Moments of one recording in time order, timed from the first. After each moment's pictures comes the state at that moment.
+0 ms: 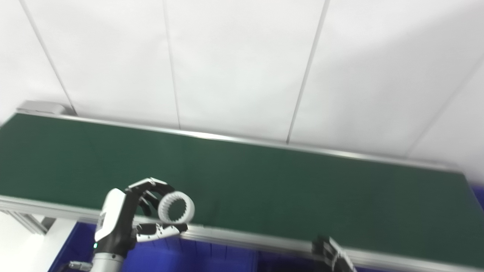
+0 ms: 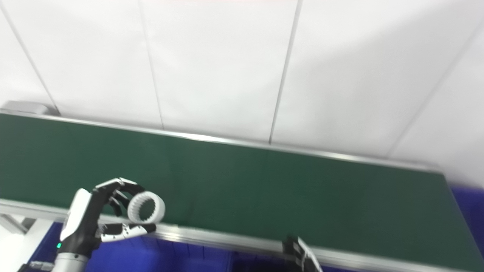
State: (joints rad) left arm 0.28 0.16 -0.01 -0.36 0.47 -0.02 0.14; right arm 0.36 -0.11 0.30 -0.08 -0.25 -0.42 -0.25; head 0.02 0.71
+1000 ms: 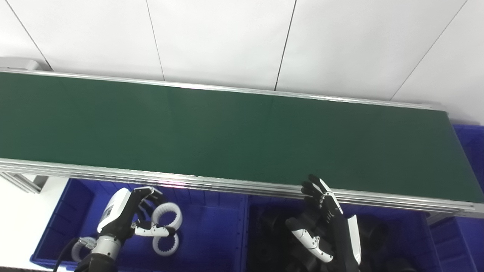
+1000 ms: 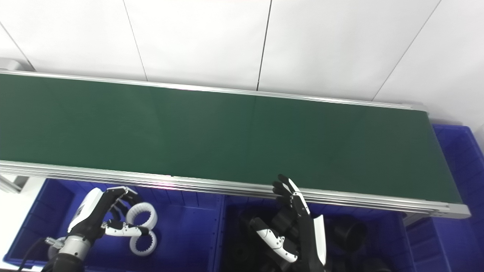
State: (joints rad) left arm 0.26 0.24 -0.08 0.05 0.53 0.03 0.02; right arm 0.36 -0.05 0.25 -0.09 -0.30 -0.42 -0.21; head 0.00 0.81
